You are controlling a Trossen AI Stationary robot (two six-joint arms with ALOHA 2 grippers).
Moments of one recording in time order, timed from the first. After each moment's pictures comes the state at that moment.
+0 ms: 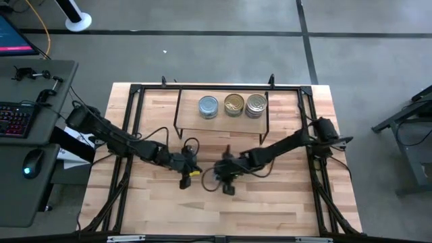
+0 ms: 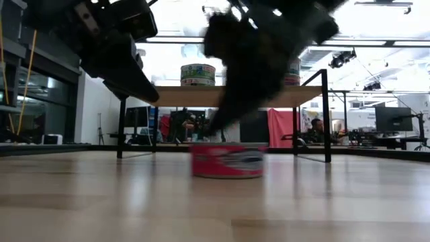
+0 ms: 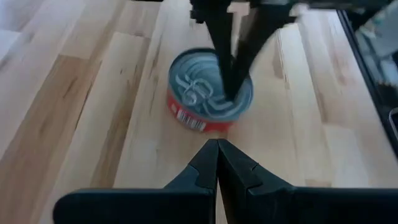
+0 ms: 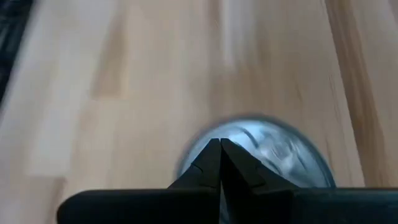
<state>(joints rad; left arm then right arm) -0.34 1.46 0.67 0.10 -0.17 -0.42 0.28 1.94 1.17 -0.09 -0.03 0.33</state>
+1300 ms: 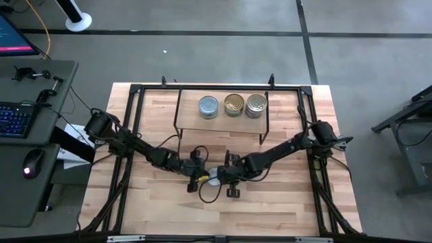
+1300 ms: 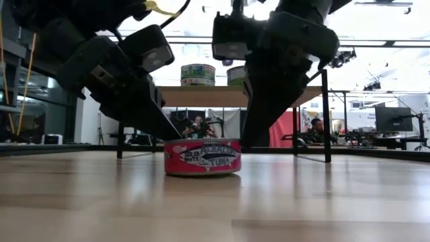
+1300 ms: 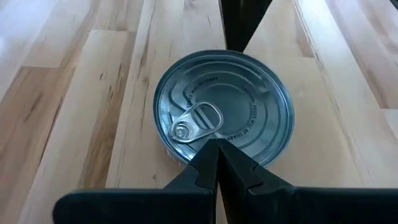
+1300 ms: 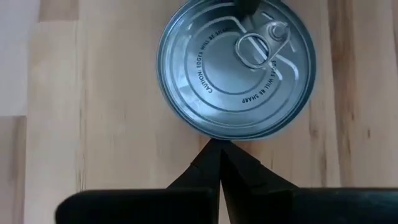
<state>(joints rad) -0.34 1.73 0.68 0.34 -0.19 -0.28 0.32 1.98 1.35 -0.51 0.09 0.34</state>
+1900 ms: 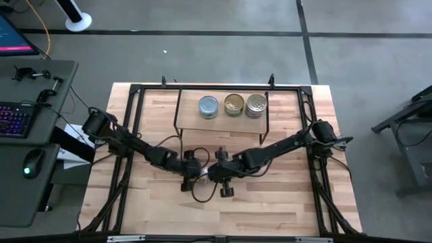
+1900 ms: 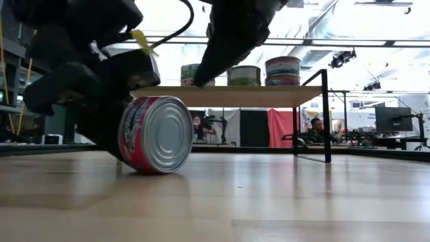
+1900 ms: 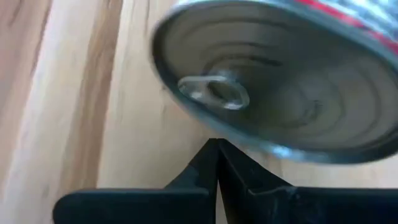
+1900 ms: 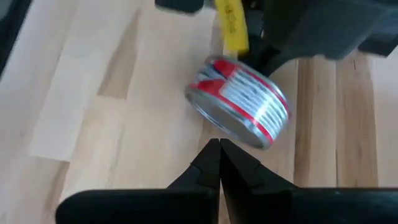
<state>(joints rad) -0.34 1.70 0.68 0.10 -0.14 -0.32 0.31 1.97 1.54 -0.53 0.10 0.11</state>
